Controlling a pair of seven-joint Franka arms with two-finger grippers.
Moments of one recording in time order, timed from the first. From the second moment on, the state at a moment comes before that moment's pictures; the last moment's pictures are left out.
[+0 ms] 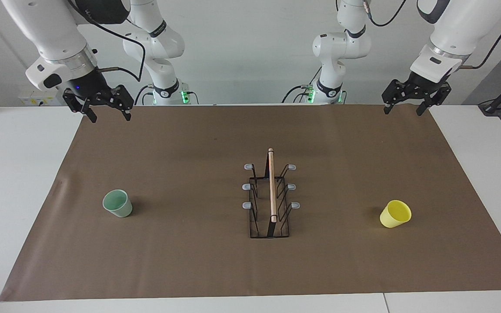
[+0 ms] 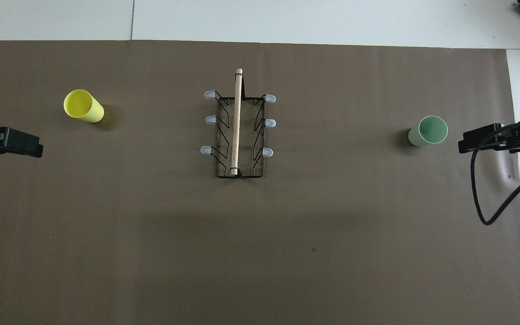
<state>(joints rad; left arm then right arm) -0.06 -0.03 -0.01 -1.56 -0.02 1.52 0.06 -0.01 0.00 0.01 -1.57 0.05 1.56 0.01</state>
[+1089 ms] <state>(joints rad) -0.06 -0.03 -0.01 -1.56 -0.02 1.52 0.06 -0.01 0.00 0.00 -1.56 0.05 1.56 0.01</state>
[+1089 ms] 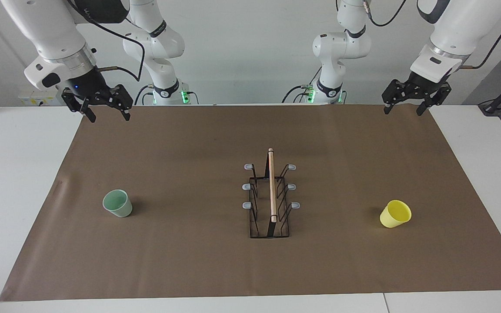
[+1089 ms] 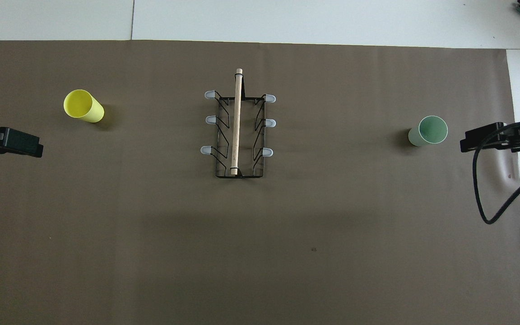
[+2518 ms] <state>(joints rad) -0.06 -0.03 -0.01 -1.58 -0.02 1.53 0.06 -0.06 -0.03 0.00 -1.56 -0.05 1.55 -0.42</state>
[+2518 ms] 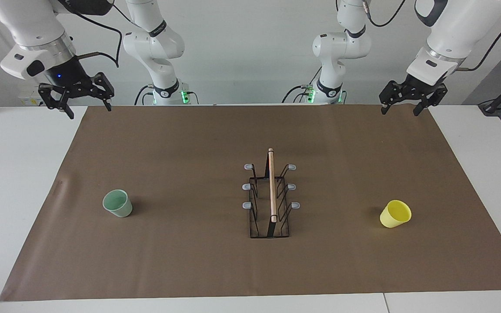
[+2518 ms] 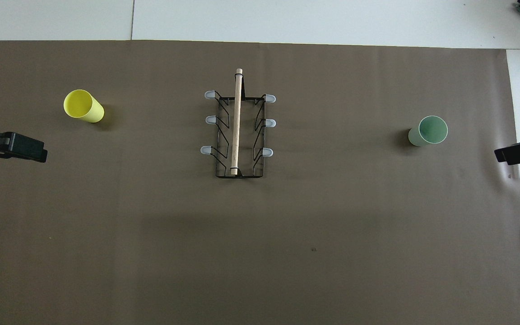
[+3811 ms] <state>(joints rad) 0.08 0.74 0.27 -1.02 -0.47 1.60 -0.32 0.13 0.24 0.02 -1.79 -0.63 1.95 -0.74</state>
